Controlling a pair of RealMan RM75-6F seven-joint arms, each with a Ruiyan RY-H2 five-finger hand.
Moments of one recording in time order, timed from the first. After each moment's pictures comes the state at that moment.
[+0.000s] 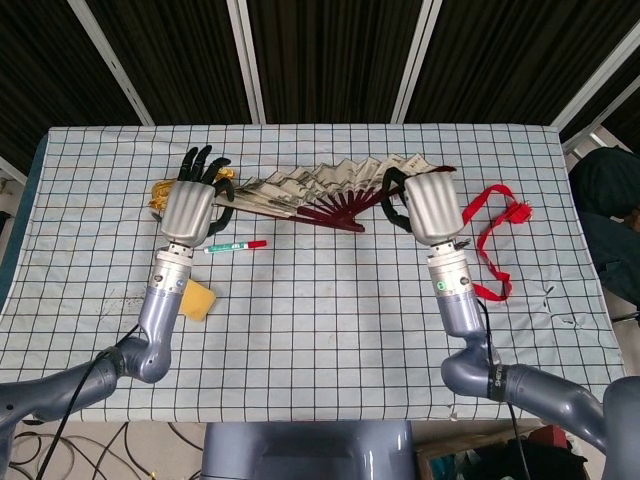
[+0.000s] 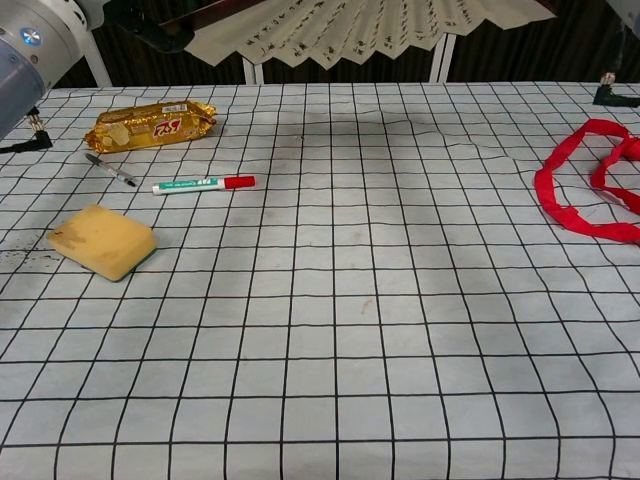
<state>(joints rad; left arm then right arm) -0.85 -1.68 -0.37 -1.18 1.19 1.19 0.28 0.83 -1.55 0.39 -1.34 -1.20 1.31 -0.22</state>
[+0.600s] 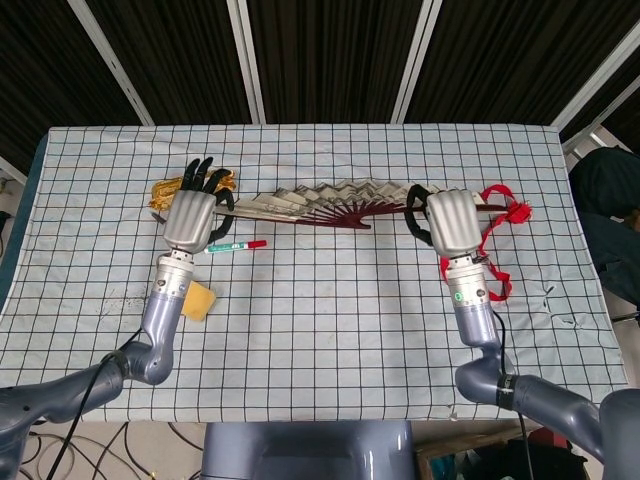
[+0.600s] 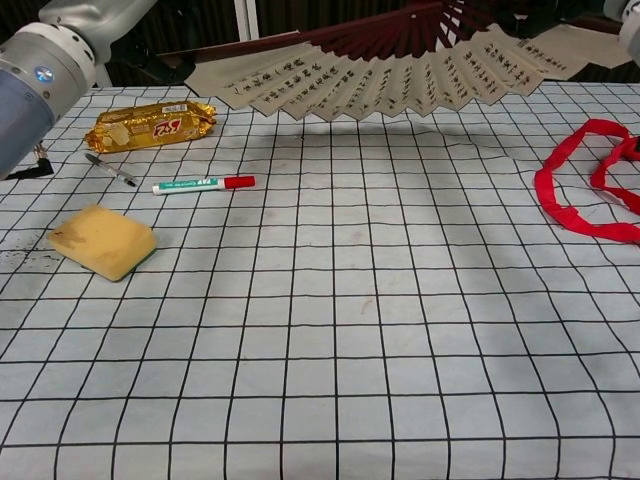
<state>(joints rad) -0.84 -1.74 -0.34 -1.07 1.19 1.18 0.23 0.76 -1.60 0.33 -1.21 -1.23 1.32 -0.16</state>
